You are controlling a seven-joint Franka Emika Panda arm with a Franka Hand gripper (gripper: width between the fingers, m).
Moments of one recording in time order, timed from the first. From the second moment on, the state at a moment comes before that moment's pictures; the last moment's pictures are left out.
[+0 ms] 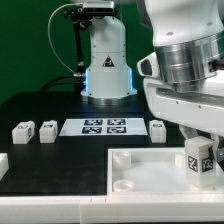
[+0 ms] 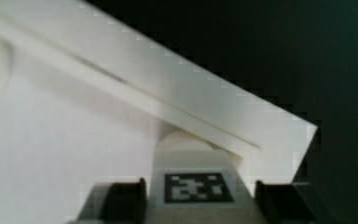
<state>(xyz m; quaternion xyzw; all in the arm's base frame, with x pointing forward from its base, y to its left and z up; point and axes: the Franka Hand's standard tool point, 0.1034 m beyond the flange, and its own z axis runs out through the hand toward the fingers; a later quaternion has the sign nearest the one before) 0.634 0.125 0.072 -0.77 0.62 0.06 0.11</state>
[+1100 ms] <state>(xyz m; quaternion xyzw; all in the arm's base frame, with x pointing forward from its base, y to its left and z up) 0.632 0.117 0.072 -1.00 0.02 0.01 0.05</state>
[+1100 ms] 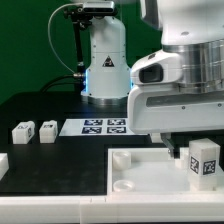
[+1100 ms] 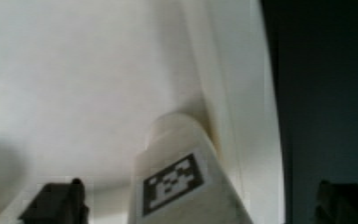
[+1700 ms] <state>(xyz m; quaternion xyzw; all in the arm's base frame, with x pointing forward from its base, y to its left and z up) 0.635 0.115 0.073 -1.00 -0.04 0.00 0.05</state>
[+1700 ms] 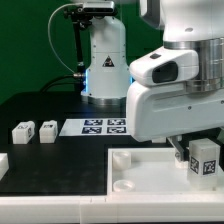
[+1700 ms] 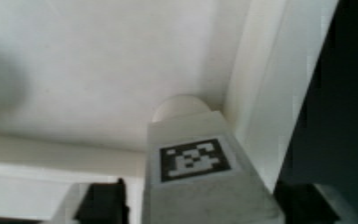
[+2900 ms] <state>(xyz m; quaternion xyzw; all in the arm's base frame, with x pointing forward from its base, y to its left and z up) 0.636 0.118 0.072 -0.78 0.63 0.05 0.06</state>
